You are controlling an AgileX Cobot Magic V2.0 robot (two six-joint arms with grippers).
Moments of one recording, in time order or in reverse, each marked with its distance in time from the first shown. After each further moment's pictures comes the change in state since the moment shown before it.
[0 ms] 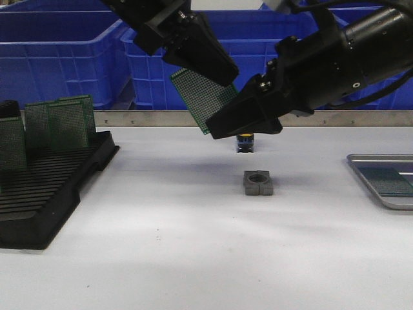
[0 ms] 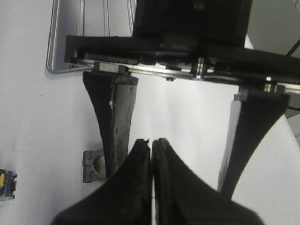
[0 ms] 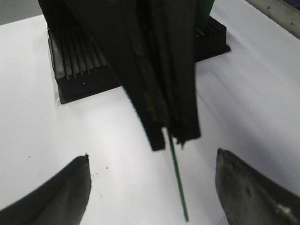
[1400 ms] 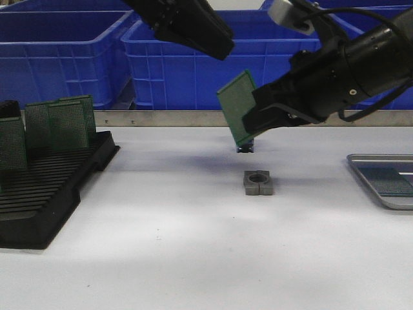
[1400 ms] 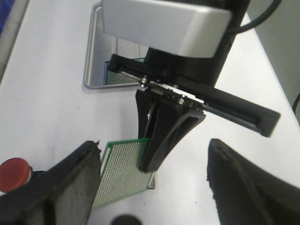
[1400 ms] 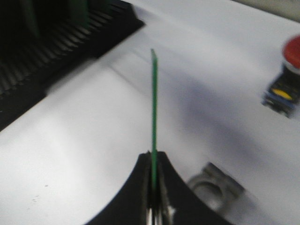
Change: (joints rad) left arm 0.052 0.000 -0.072 -0.073 -0.008 -0.037; right arm -0.024 0.023 0.013 0.145 -0.230 0.196
